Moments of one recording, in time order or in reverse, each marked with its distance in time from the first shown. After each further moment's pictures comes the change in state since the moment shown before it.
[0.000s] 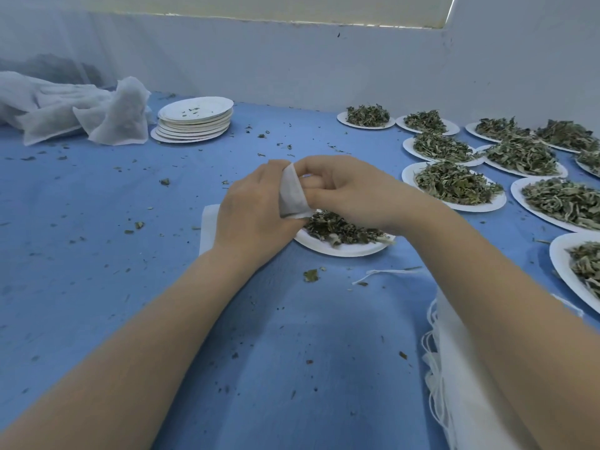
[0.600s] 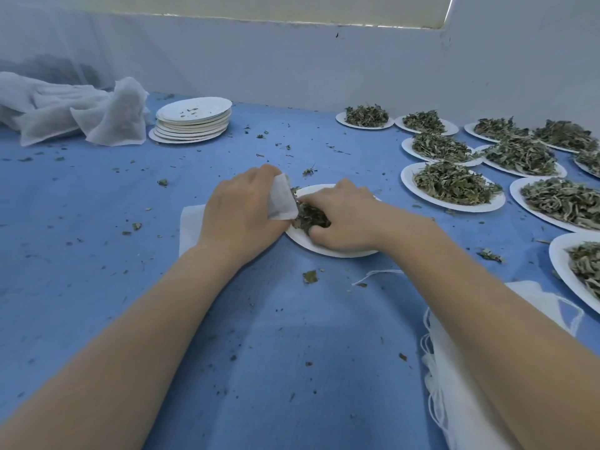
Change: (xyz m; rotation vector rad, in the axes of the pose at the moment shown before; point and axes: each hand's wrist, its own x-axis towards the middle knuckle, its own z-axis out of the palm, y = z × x) left_hand 0.006 -0.014 -0.005 0.143 -0.079 0.010; right_hand 0.011 0.036 0.014 -0.760 -0.077 0.130
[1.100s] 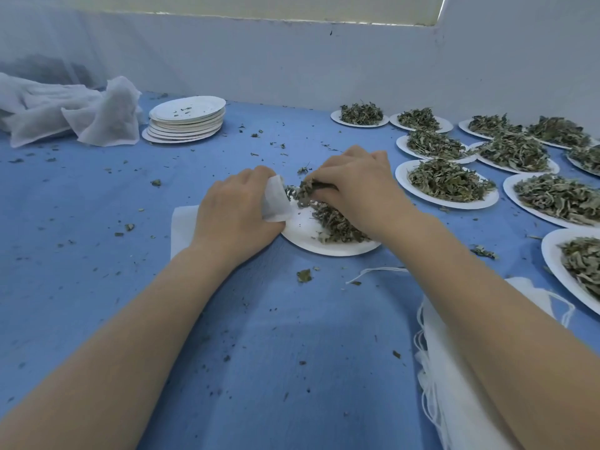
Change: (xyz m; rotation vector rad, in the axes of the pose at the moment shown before) left_hand 0.000 -0.005 0.002 0.042 -0.027 0.008; right_hand -0.001 0.010 -0.010 -0.080 0.469 -0.014
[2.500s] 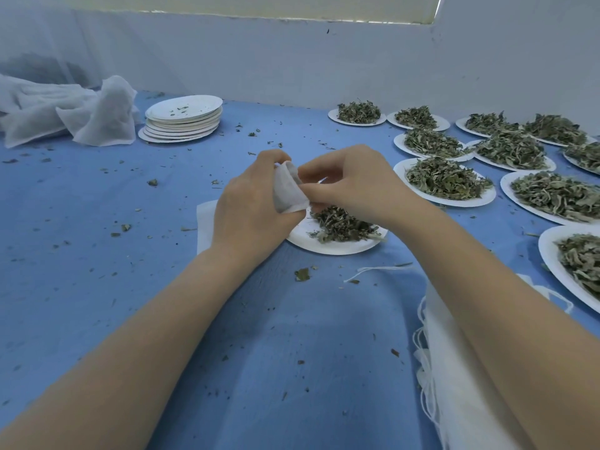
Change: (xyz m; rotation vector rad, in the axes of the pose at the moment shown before) left_hand -0.002 0.025 0.004 -0.322 0.120 -0.075; right_hand -0.008 -0.015 -0.028 0.775 -0.135 0.239
